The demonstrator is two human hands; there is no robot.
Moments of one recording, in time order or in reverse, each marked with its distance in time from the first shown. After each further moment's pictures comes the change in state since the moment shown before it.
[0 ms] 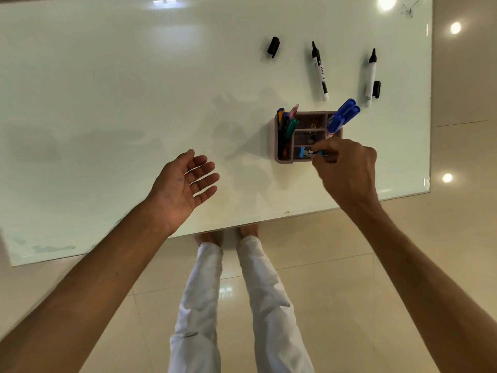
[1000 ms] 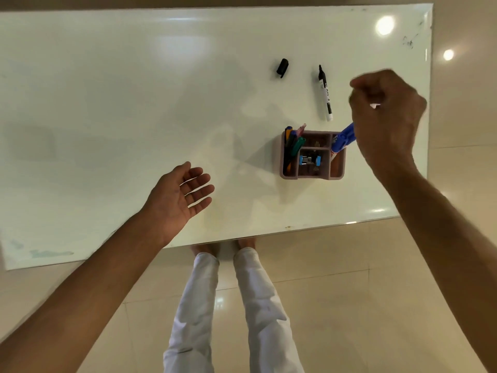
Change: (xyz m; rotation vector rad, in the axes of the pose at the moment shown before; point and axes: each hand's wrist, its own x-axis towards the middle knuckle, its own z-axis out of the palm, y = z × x) left_hand -0.004 0.011 -0.015 -0.060 0.017 -0.010; right_hand 0.075 -0.045 -0.047 0.262 0.311 -0.094
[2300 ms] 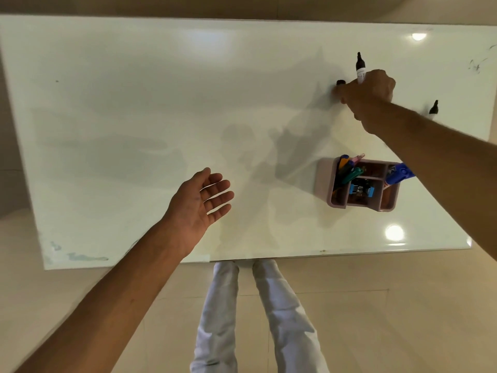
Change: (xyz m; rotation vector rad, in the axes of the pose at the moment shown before) left_hand 0.020 0.036 -0.039 -0.088 0.029 -0.022; right_hand 0.116 -0.003 0.156 -0.202 -0.273 0.458
